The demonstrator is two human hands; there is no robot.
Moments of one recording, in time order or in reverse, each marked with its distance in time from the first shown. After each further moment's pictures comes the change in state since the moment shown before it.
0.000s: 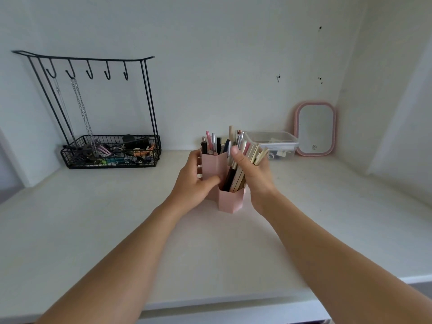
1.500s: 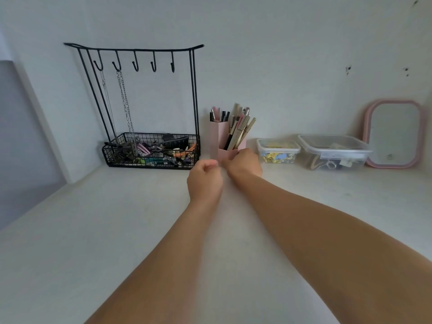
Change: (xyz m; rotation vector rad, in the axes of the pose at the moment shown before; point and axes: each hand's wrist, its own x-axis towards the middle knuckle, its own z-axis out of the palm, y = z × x) left_hand 0.045 -0.056 -0.041 -0.123 0.508 -0.328; right_hand 0.119 0.069 0.139 -0.864 0.047 0.022
